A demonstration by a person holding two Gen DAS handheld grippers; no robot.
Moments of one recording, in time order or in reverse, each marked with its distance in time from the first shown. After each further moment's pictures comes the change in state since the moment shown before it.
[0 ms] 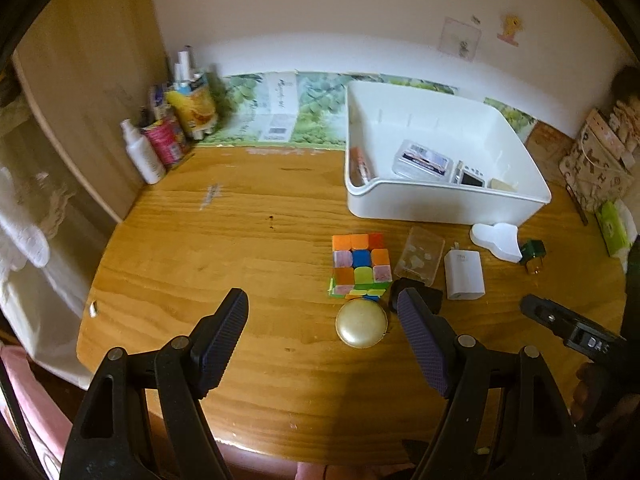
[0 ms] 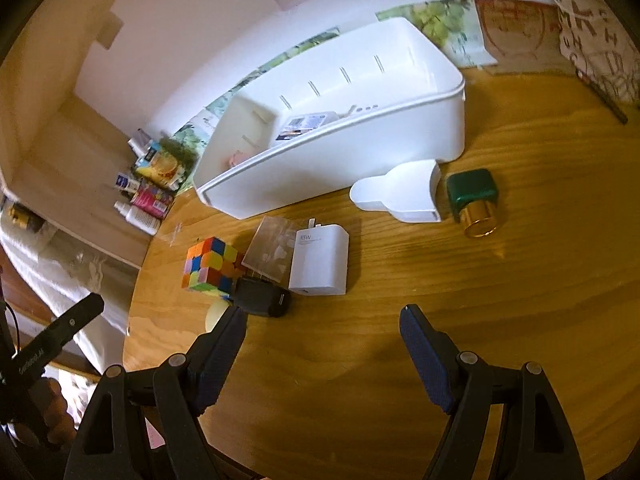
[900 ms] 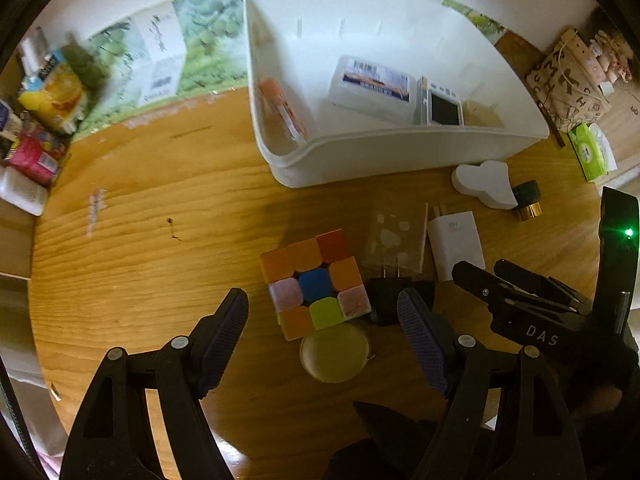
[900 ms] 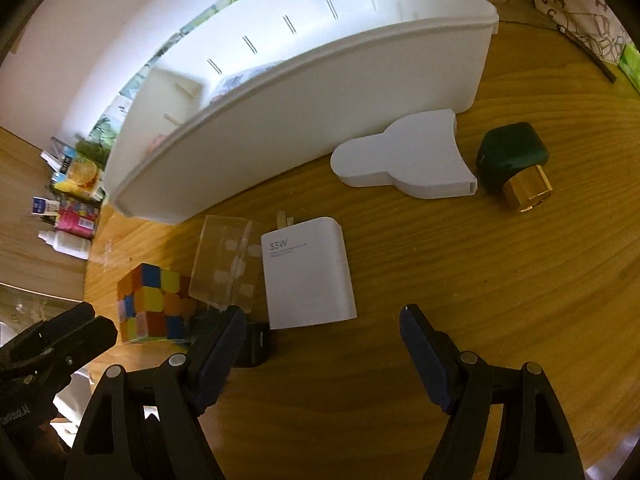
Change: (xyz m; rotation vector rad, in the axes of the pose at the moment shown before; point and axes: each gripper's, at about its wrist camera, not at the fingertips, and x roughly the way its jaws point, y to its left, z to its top) left arm 0.110 -0.024 0.047 0.214 0.336 -0.218; right arm 0.079 0.018 0.021 0.152 0.112 -0.236
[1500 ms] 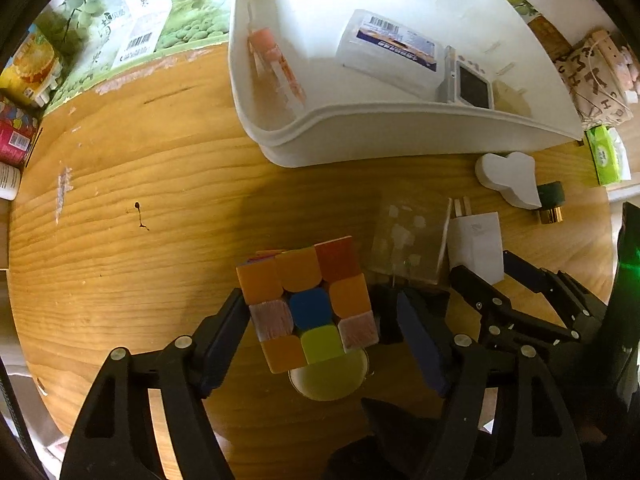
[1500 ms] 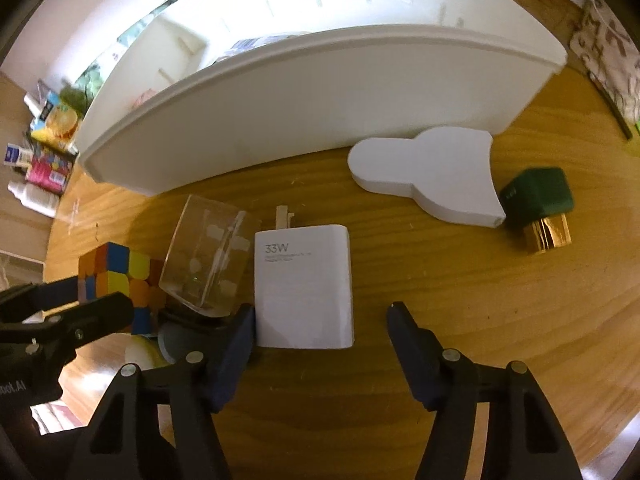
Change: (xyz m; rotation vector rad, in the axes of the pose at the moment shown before) left arm 0.040 0.001 0.021 -0.056 0.130 -0.004; right arm 0.025 0.026 0.014 -0.165 0.062 -0.138
